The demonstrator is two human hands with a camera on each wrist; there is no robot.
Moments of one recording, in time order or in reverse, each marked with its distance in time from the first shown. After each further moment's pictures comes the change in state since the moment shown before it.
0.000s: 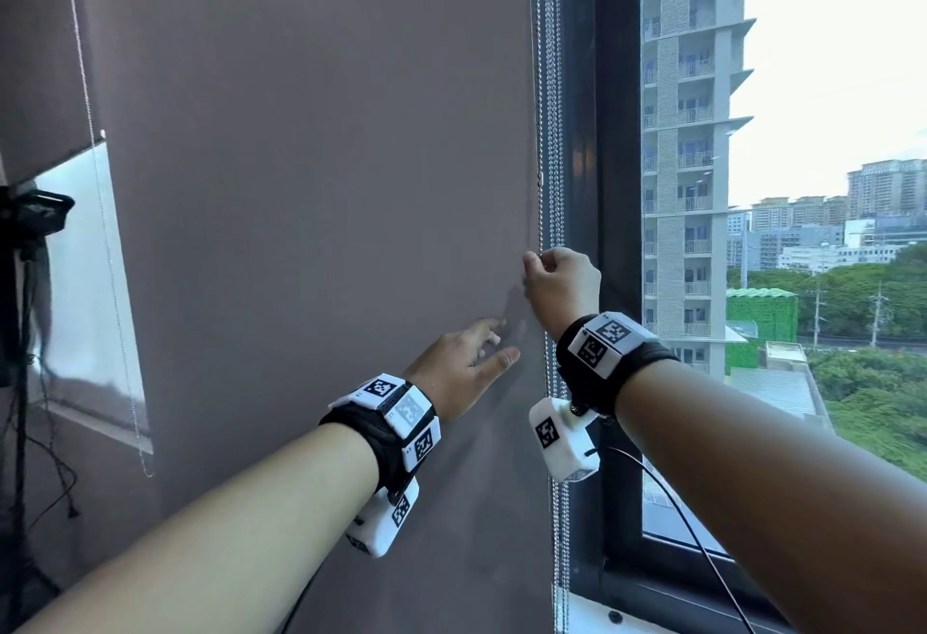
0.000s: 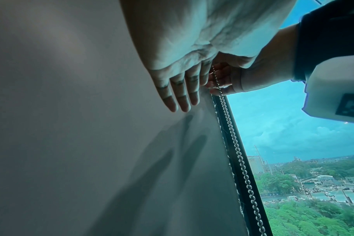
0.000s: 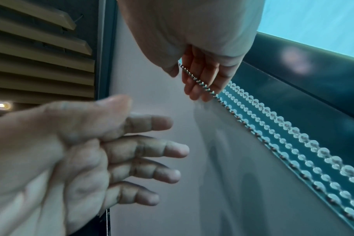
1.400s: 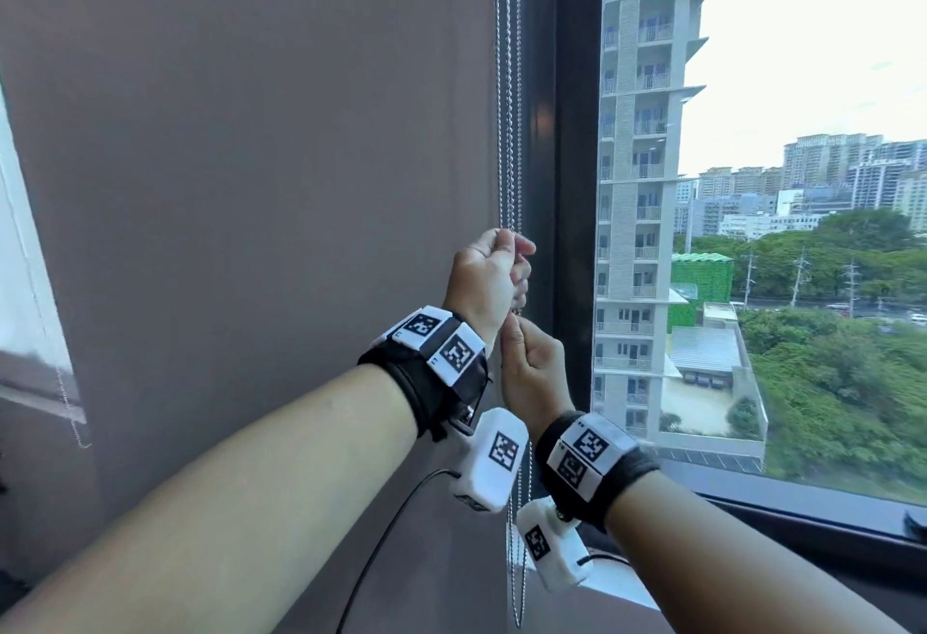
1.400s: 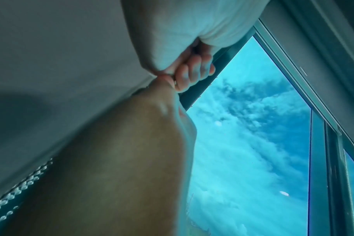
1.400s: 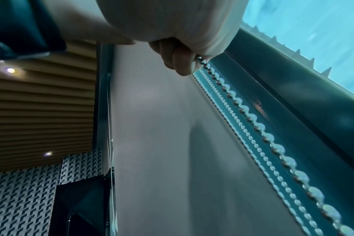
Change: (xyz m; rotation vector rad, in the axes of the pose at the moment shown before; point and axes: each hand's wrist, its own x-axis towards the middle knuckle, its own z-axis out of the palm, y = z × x) left_hand 0.026 0.085 0.045 -1.006 0.266 -0.075; right_hand -0.120 0.078 -0.019 0.319 -0.093 -0.185
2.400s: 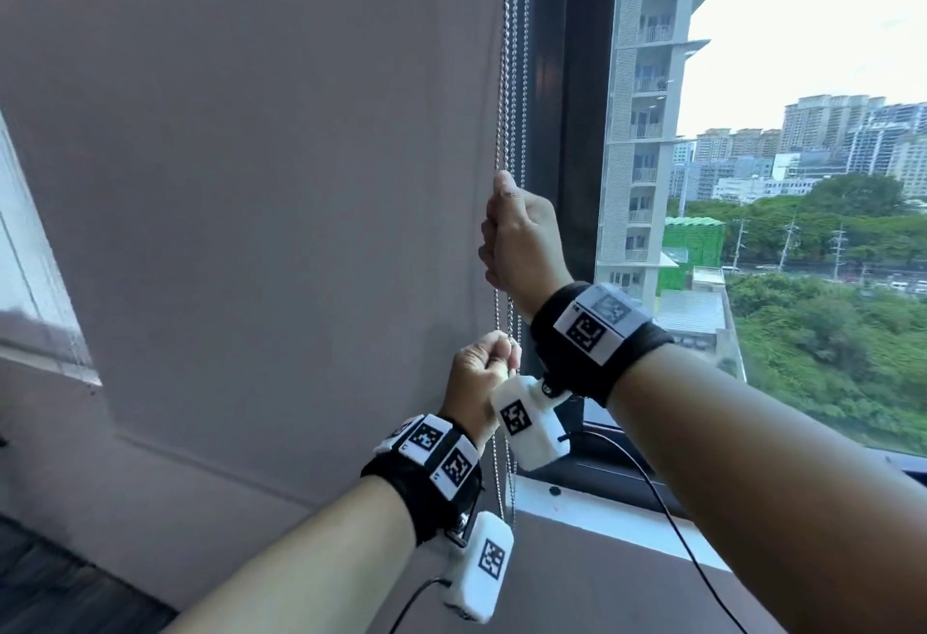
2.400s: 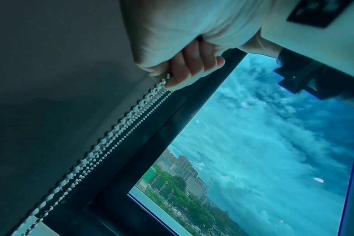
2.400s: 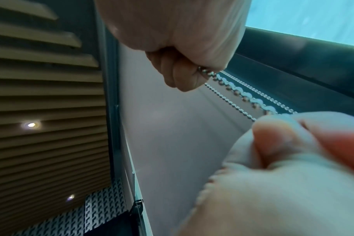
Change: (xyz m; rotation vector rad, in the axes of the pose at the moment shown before) left_hand -0.084 -0.111 -0.034 0.088 0.017 -0.128; right_hand 0.054 -0.064 0.014 0.286 -0.091 0.289
